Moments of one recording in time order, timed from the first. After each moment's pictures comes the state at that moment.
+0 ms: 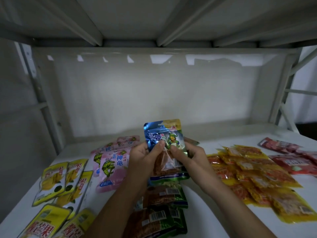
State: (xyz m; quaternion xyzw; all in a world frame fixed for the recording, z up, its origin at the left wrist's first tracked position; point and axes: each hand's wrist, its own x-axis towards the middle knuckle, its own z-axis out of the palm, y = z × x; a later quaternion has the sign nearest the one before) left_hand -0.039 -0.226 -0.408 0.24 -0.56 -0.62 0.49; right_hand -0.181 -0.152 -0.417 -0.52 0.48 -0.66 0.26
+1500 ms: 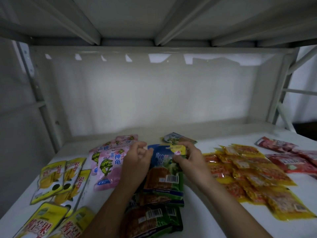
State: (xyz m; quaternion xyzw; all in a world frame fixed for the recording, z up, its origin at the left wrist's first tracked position) left_hand -0.034 -0.256 -0.434 0.37 -0.69 -0.40 0.47; right_hand -0.195 -0.166 -0.437 -0.44 0.64 -0.60 0.20
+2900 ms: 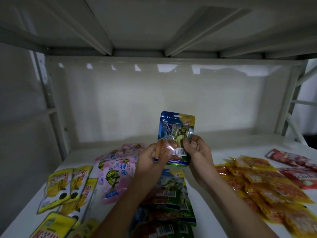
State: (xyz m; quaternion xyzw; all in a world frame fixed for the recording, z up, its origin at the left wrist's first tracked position) left_hand -0.046 -0.263 -0.420 0.23 -0.70 -0.46 0.49; right_hand -0.199 -0.203 -0.410 -0.38 0.44 -0.76 0.28
